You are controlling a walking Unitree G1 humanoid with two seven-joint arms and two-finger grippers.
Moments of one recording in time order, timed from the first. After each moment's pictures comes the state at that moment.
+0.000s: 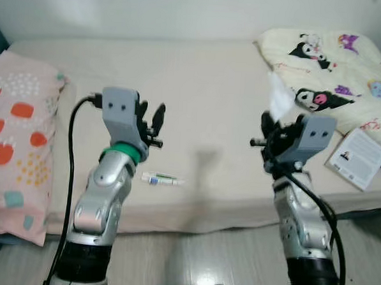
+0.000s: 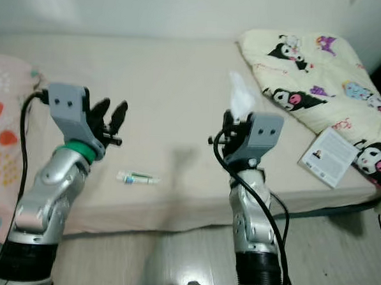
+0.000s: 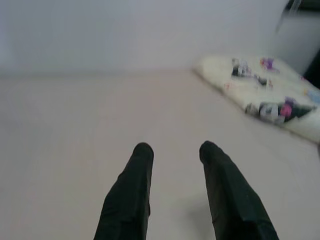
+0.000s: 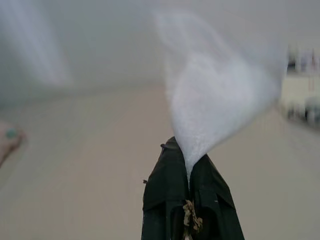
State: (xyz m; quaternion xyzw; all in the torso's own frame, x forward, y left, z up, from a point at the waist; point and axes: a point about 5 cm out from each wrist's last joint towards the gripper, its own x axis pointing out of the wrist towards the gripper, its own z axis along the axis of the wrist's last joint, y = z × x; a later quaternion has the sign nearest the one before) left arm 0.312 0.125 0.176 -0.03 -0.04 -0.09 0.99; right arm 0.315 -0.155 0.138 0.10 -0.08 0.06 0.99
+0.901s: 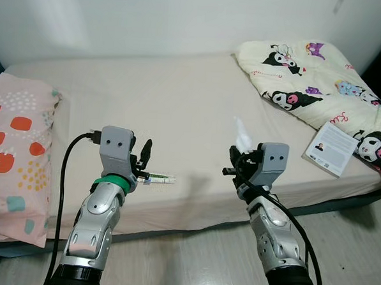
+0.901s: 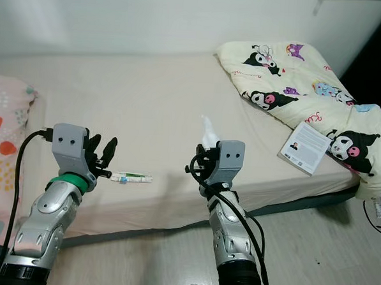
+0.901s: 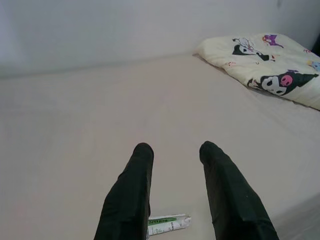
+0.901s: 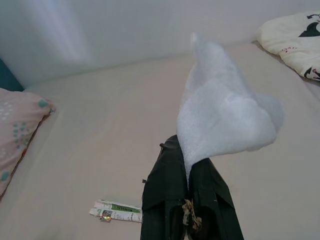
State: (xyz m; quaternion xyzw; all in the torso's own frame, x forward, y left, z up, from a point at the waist) left arm 0.300 0.143 0.137 0.01 -0.01 -0.06 1.00; right arm 0.316 -0.125 0.107 0.10 -0.03 0.12 0.99
